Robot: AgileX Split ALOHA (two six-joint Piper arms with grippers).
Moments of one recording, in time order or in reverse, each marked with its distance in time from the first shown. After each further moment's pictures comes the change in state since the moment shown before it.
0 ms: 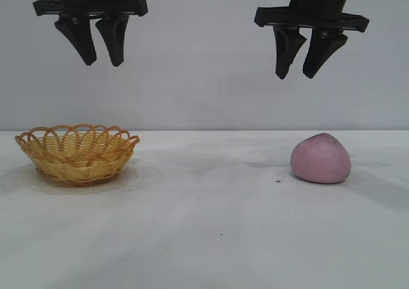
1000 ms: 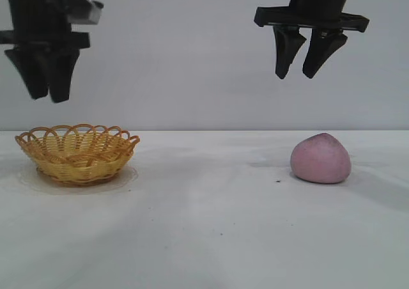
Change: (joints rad) left arm 0.148 0.091 0.000 -0.080 0.222 0.445; right arm 0.000 0.000 0.000 0.000 0.000 0.002
